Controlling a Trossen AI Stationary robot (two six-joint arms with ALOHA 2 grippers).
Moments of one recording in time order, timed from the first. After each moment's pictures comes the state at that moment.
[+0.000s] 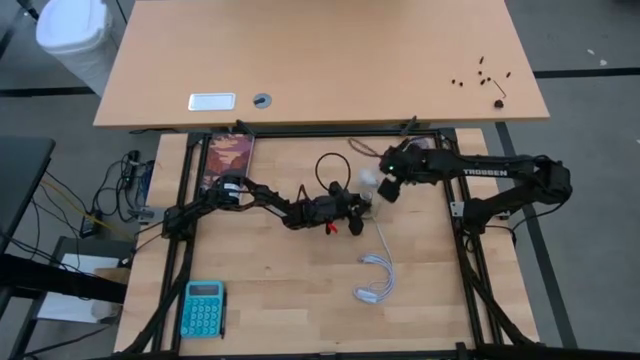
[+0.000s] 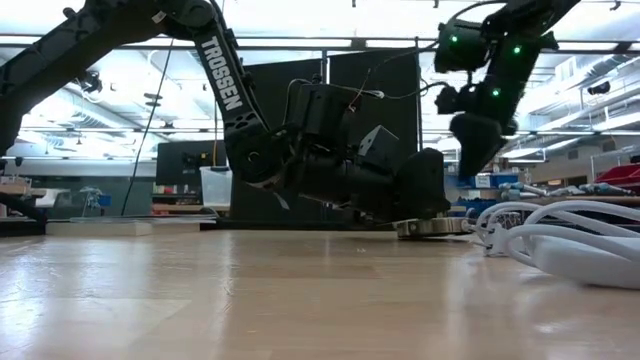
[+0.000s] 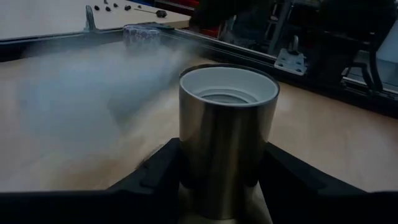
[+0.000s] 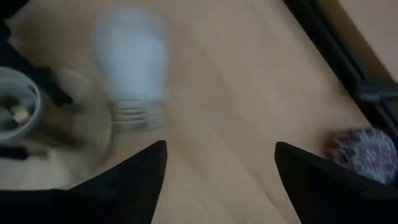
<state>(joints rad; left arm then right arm) 0.06 2.38 1.25 0.97 -0.33 -0.27 -0.35 1.28 0.82 -0.70 0.34 0.21</state>
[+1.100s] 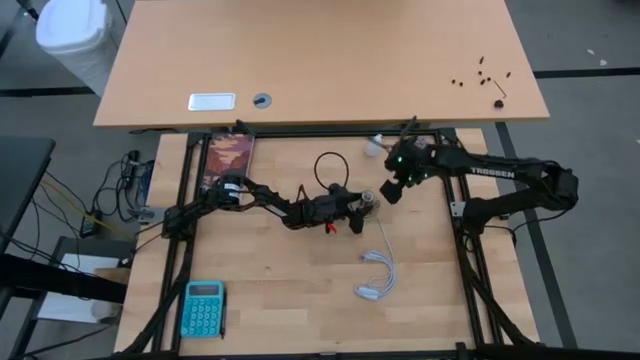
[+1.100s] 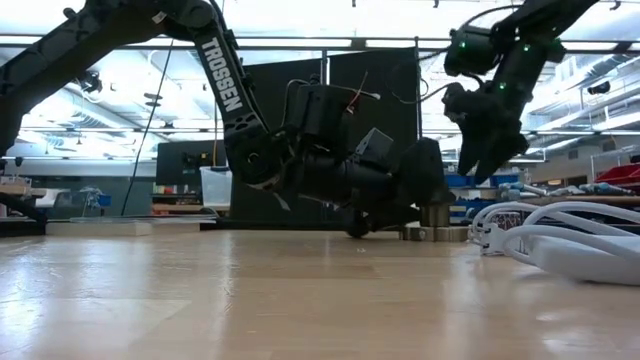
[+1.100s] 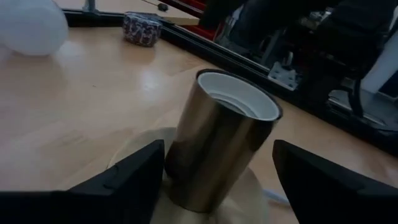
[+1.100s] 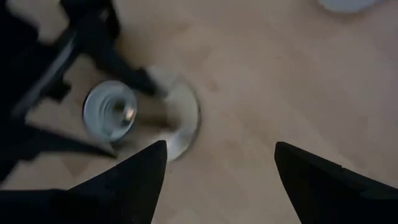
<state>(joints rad) 0.05 2.38 1.25 1.00 -0.30 -0.43 -0.47 1.20 0.77 -0.67 -0.03 0.32</state>
